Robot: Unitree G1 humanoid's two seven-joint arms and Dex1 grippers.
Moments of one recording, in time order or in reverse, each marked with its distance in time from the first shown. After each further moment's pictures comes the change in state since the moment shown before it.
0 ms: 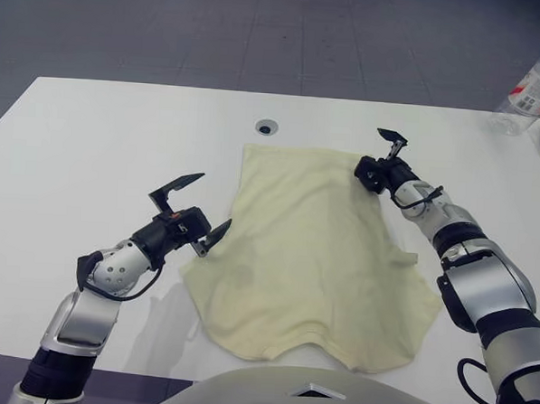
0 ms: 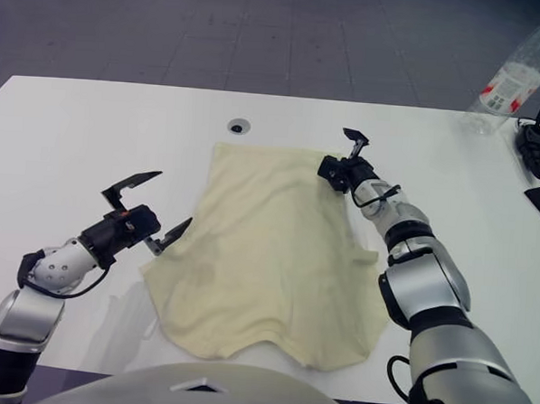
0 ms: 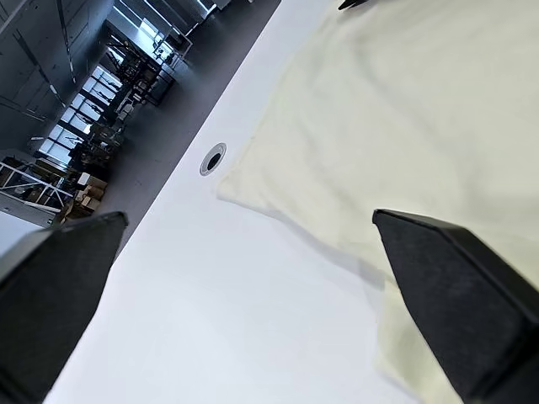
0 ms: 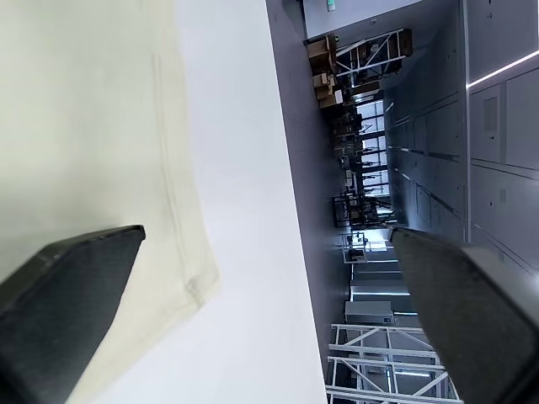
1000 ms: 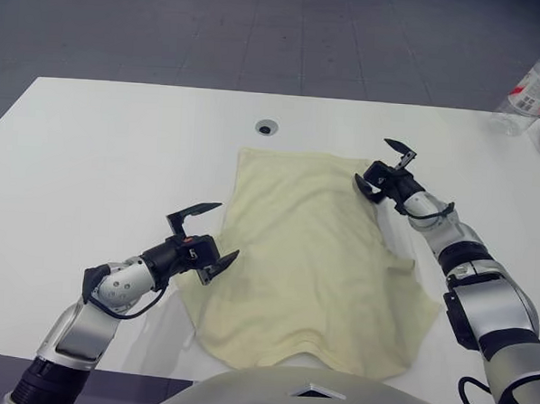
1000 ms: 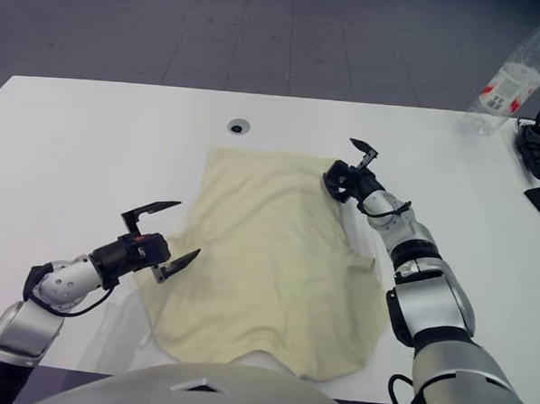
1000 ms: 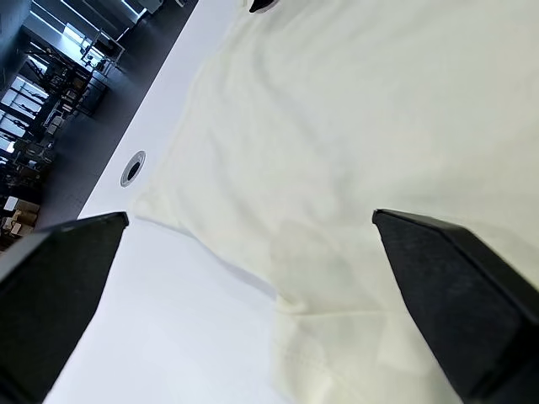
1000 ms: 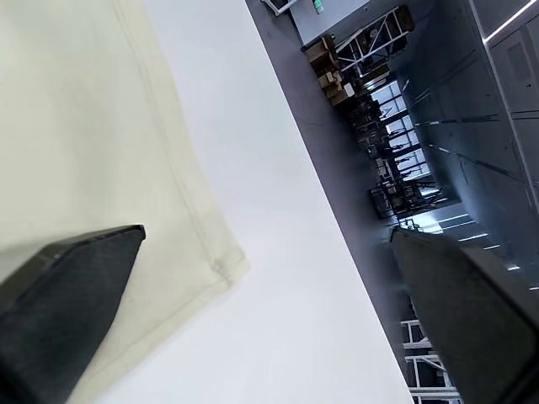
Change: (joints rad) left arm 0.066 0.065 -0.069 -0.010 -0.012 -0.049 -0.072; right arm 0.116 -0.017 -0.152 -0.097 0.172 -0.050 0.198
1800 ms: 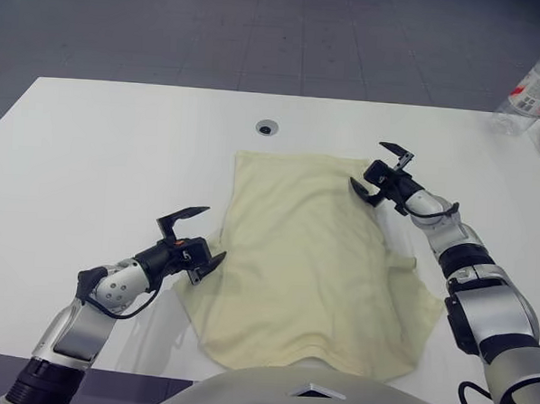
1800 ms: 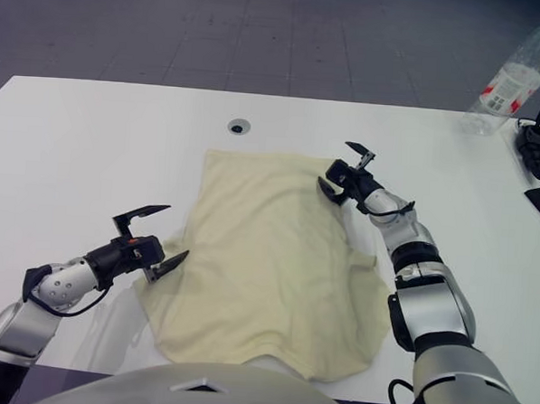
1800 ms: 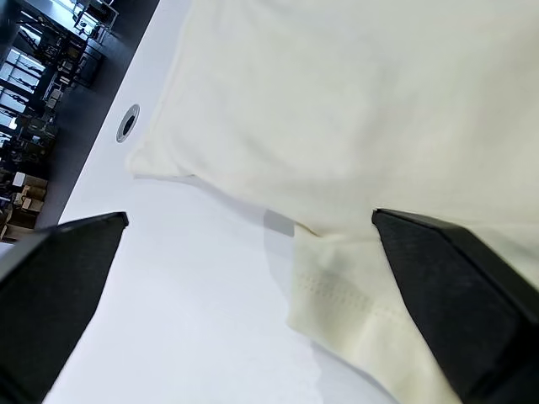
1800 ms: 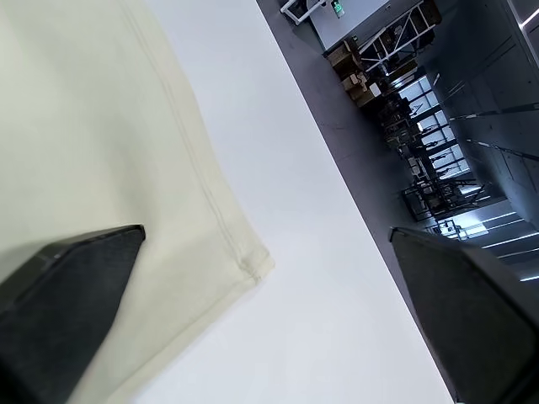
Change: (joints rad) left arm -0.005 0.012 0.013 0.093 0.088 -0.001 0.034; right arm 0.069 -0.026 -0.046 -0.108 0.099 0.001 0.149
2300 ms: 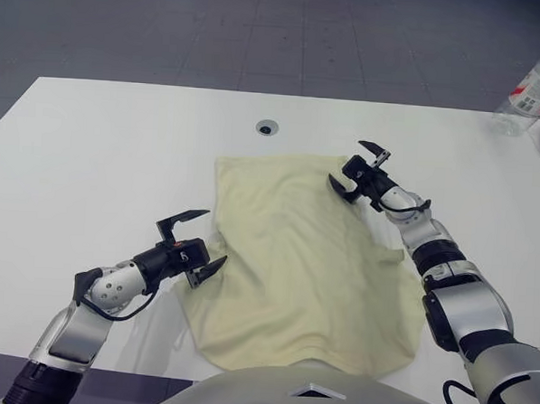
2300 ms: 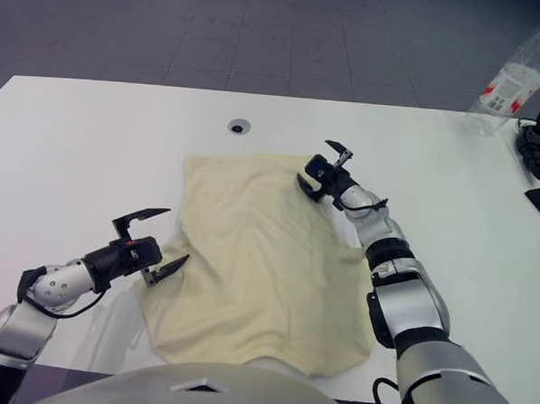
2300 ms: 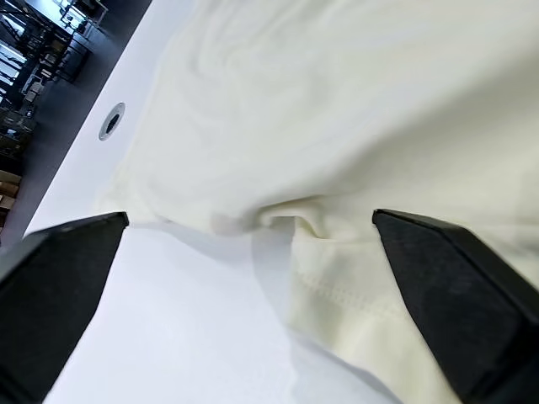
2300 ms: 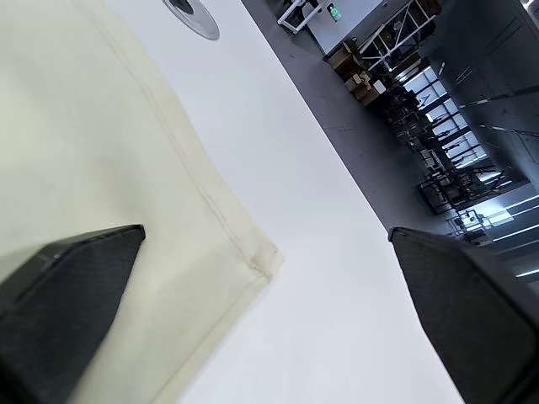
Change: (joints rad) left arm 0.041 0.005 0.009 -0.036 -0.060 0.001 -0.062; right arm -0.024 0.102 0.003 -0.009 0.028 0.093 -0.014
